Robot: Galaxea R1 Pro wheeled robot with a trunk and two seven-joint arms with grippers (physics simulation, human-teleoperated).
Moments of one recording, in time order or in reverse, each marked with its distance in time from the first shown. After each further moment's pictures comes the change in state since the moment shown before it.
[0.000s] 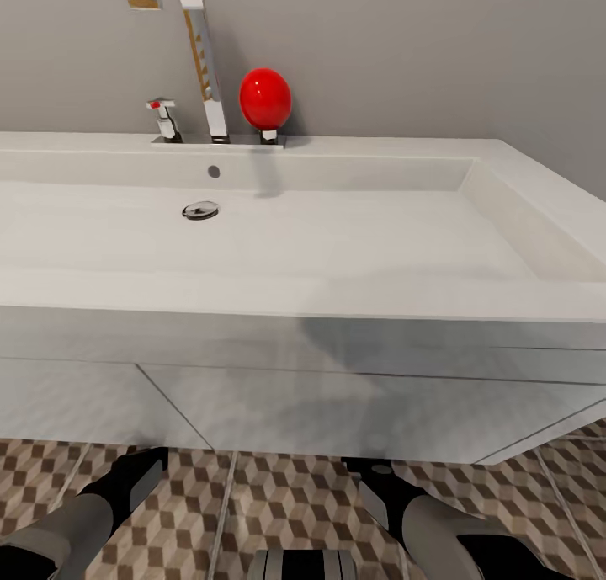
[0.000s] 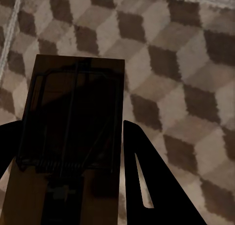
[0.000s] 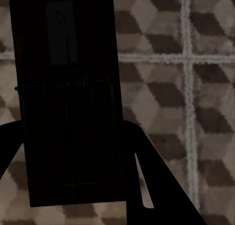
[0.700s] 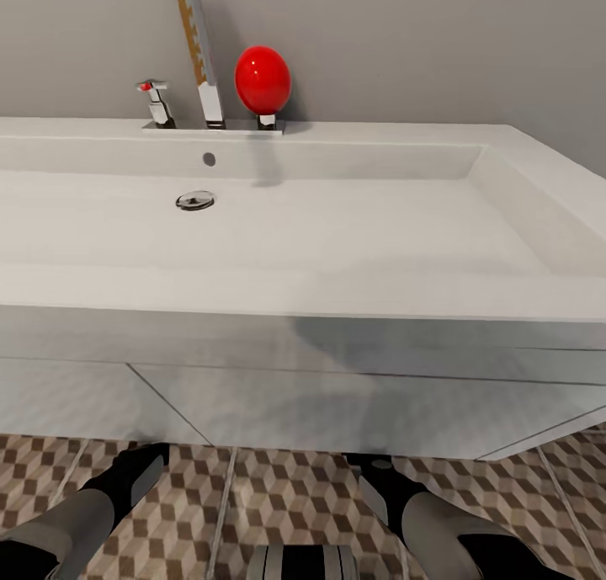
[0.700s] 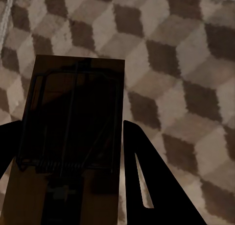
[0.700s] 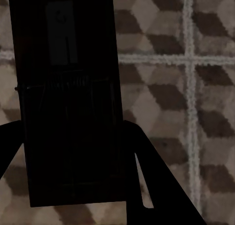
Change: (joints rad) left arm -0.014 -0.001 0.001 0.000 0.001 -0.003 0.000; right arm -0.001 0.000 0.008 -0.034 0.004 0.002 0.000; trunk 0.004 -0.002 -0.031
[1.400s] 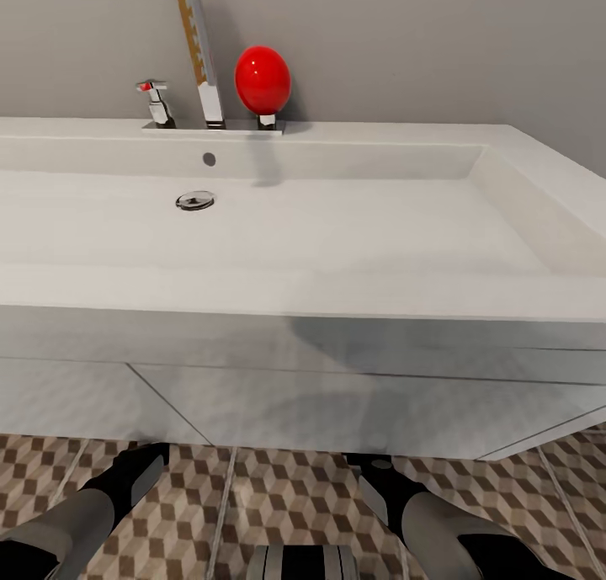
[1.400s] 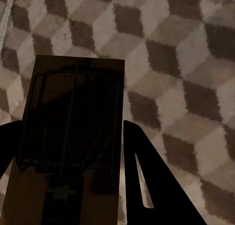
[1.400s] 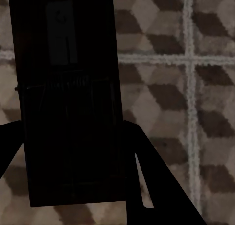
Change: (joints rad) left arm 0.000 0.000 0.000 0.000 0.000 0.000 0.000; right arm 0.000 0.000 0.000 0.000 0.000 0.000 0.000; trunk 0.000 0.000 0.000
